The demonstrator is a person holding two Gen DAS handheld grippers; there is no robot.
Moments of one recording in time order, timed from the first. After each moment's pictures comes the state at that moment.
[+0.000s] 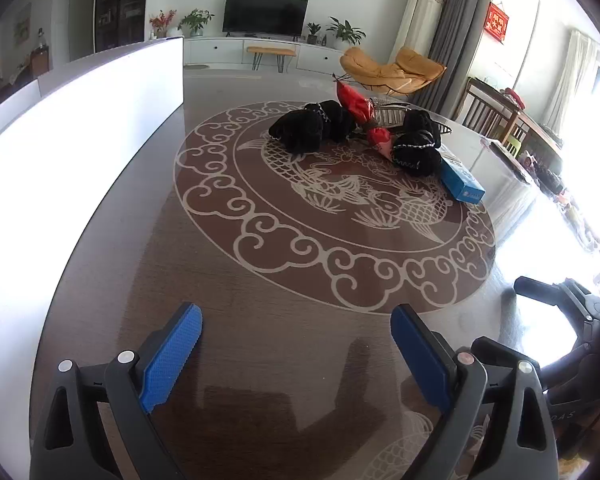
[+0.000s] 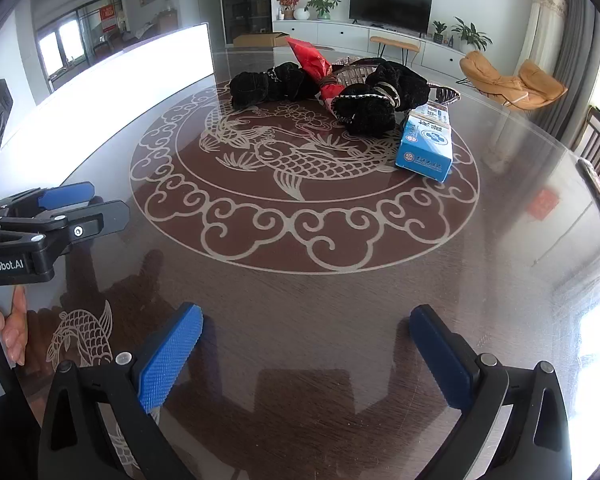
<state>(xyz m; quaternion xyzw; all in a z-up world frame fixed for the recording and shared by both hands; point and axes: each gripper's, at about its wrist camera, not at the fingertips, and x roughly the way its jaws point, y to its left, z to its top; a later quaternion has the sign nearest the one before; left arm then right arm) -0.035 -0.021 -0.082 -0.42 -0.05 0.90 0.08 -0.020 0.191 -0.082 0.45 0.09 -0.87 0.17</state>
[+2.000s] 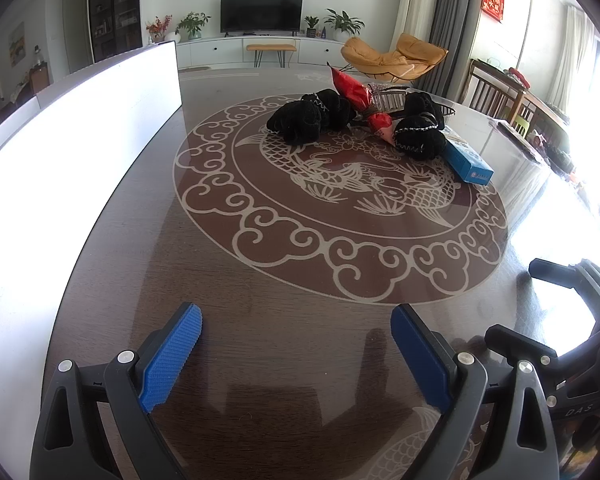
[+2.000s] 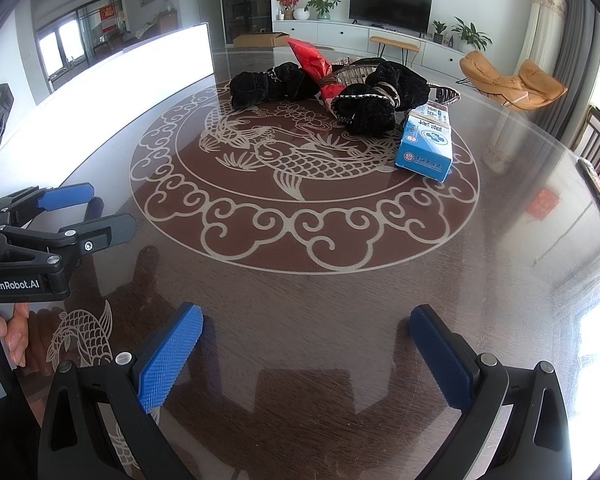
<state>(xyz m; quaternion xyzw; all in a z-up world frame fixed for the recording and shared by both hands) -0.036 -0.010 -0.083 -0.43 -0.02 0.90 0.06 -0.020 0.191 -0.082 0.45 0.09 -0.87 0.17</state>
